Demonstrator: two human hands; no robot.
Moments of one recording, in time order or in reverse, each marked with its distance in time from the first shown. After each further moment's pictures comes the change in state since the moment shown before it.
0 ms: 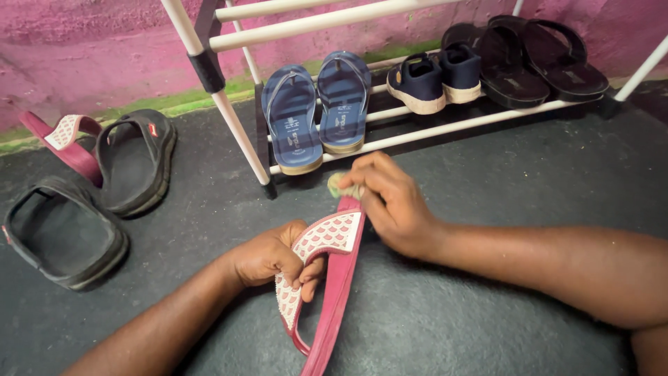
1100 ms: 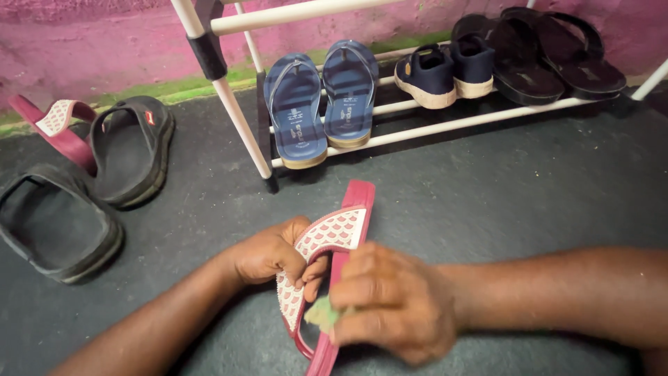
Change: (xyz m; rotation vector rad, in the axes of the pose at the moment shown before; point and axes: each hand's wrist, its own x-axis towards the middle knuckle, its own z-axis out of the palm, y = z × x) left_hand -0.001 0.002 0.003 -0.035 0.001 0.010; right_hand -0.030 -0.039 -0.007 0.258 -0.393 -0.703
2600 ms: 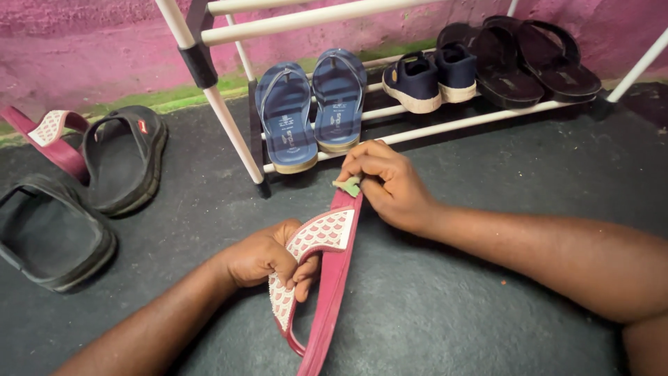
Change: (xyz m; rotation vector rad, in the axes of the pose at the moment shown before) left_hand 0.002 0.000 -0.003 -0.007 -0.018 -0.004; right_hand -0.011 0.075 -0.025 -0.163 0.356 0.715
